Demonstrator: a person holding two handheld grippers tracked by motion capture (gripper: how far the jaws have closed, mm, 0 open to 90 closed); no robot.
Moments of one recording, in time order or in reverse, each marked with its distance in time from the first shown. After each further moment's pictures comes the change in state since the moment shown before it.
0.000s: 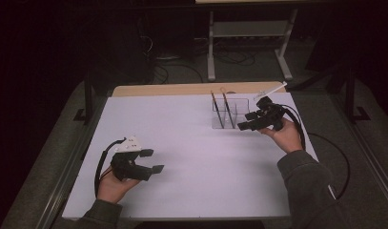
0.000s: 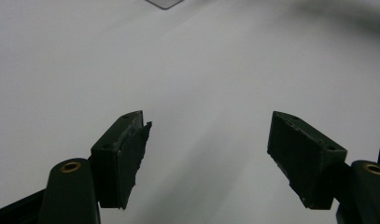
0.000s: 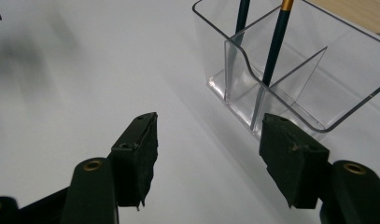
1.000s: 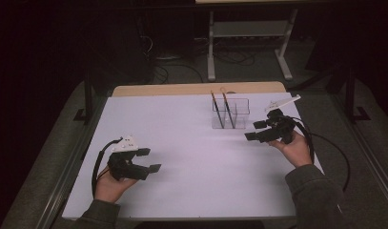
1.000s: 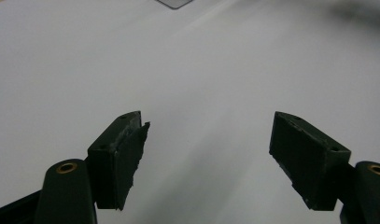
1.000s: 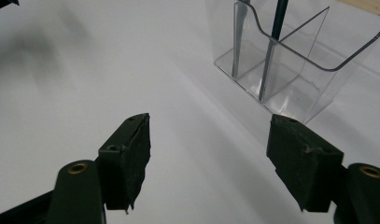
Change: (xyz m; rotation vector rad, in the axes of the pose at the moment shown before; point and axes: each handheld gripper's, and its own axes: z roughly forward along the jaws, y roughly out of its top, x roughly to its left) left arm 0.004 -0.004 -0.005 -0.011 0.024 -0.012; right arm 0.011 -0.040 -0.016 -0.058 -0.006 0.026
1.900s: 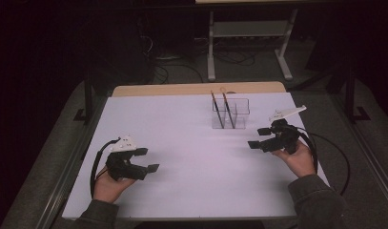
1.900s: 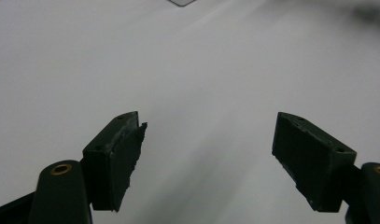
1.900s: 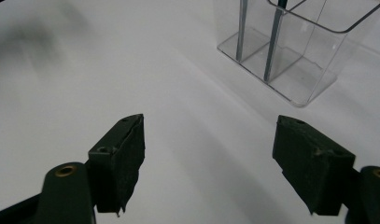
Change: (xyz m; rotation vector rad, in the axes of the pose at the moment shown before) left arm 0.004 -0.004 -0.002 0.002 0.014 -0.006; right arm 0.010 -0.026 -0.005 -0.025 -0.022 0.001
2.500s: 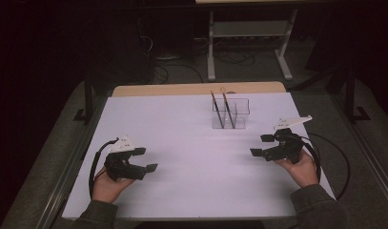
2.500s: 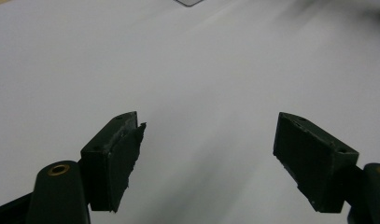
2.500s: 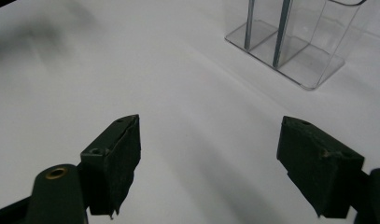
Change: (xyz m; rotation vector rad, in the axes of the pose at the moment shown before) left arm 0.002 -0.003 -0.001 -0.005 0.018 -0.009; right arm 0.012 -0.023 -0.007 -0.036 -0.006 0.007
